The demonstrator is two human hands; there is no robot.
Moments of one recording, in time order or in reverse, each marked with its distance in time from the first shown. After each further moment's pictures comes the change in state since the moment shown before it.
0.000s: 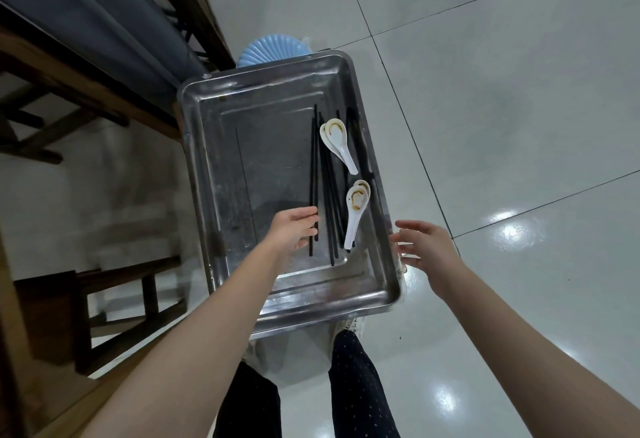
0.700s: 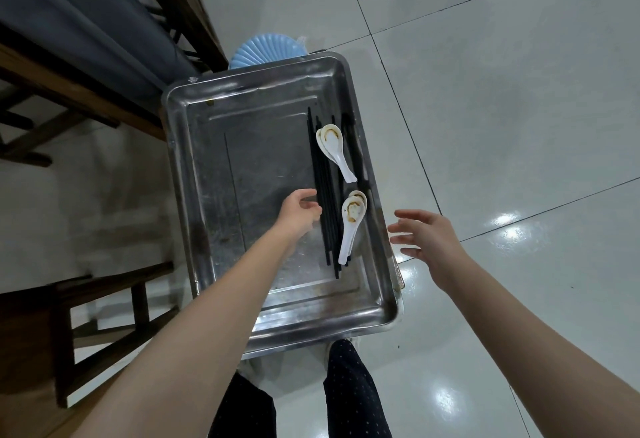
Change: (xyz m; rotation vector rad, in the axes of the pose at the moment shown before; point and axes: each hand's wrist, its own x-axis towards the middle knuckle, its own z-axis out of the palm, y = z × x) left_hand 0.039 0.030 0.028 0.171 0.043 0.120; right_hand 0.033 -0.027 -0.003 -0.067 0.000 -0.038
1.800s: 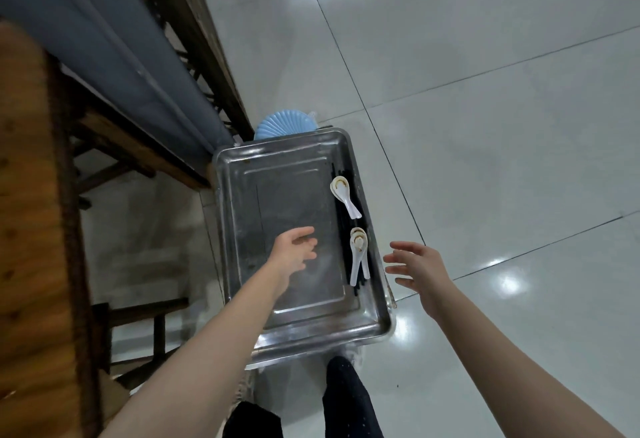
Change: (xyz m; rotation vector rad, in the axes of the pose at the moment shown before) left_hand -0.114 0.035 -0.053 -0.117 -0.029 0.036; right_hand -0.105 -0.037 0.003 0.049 0.005 -0.082
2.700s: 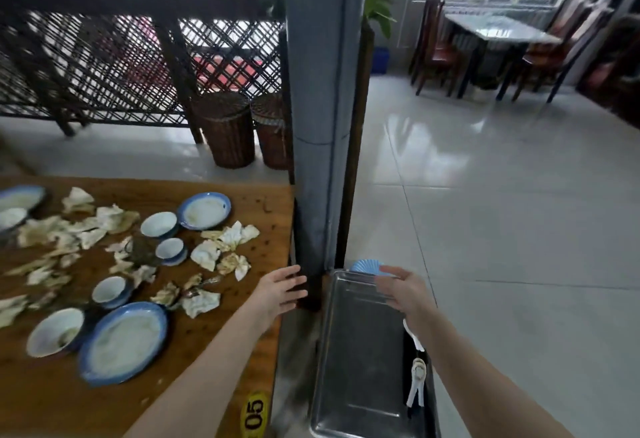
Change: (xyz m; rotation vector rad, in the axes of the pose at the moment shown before) left_hand -0.303 0.054 -0.234 -0.510 0.150 0.314; right_hand -0.265 -0.151 0.154 -0.182 -0.255 -0.446
